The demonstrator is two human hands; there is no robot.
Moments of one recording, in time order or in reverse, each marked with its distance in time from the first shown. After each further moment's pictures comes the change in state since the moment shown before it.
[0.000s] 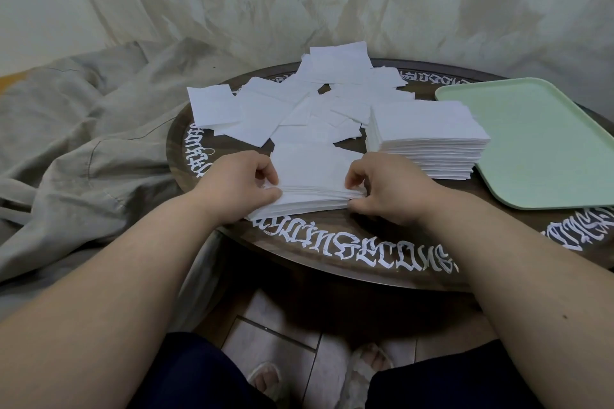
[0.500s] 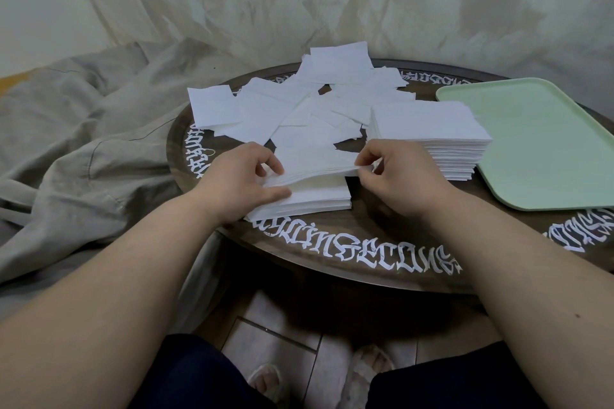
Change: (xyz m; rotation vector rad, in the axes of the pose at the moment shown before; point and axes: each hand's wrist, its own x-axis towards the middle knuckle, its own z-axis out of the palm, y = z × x) left_hand 0.000 0.007 -0.002 -0.029 0.057 0.043; right_hand -0.003 0.001 -0.006 0.175 0.260 0.093
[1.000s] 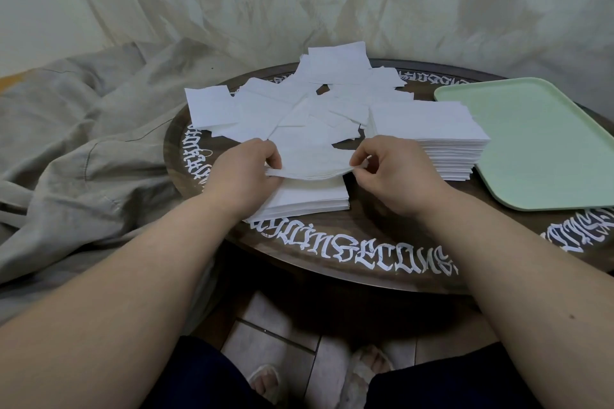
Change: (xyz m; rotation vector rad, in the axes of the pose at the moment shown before) left_hand 0.012 0.004 0.014 0.126 0.146 0.016; right_hand 0.004 0.000 0.002 0.006 0.036 -0.024
